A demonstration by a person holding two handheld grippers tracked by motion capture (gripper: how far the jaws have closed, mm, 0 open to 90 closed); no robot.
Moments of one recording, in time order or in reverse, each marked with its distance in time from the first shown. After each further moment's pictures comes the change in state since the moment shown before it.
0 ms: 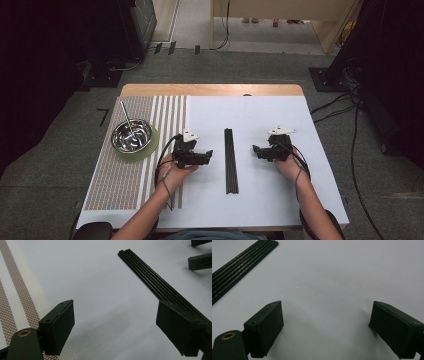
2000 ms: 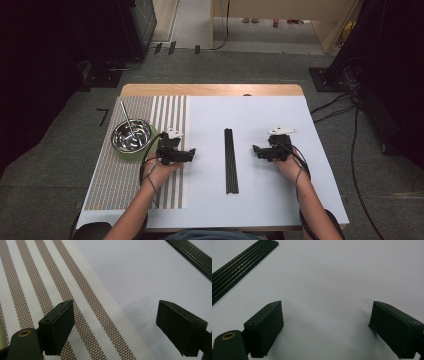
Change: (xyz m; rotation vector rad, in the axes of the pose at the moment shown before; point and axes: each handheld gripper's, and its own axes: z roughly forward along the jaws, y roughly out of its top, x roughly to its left) left arm 0.047 -0.011 -0.008 0.062 0.087 -0.006; right arm 0.000 0.000 0.000 -0.001 0.000 0.000
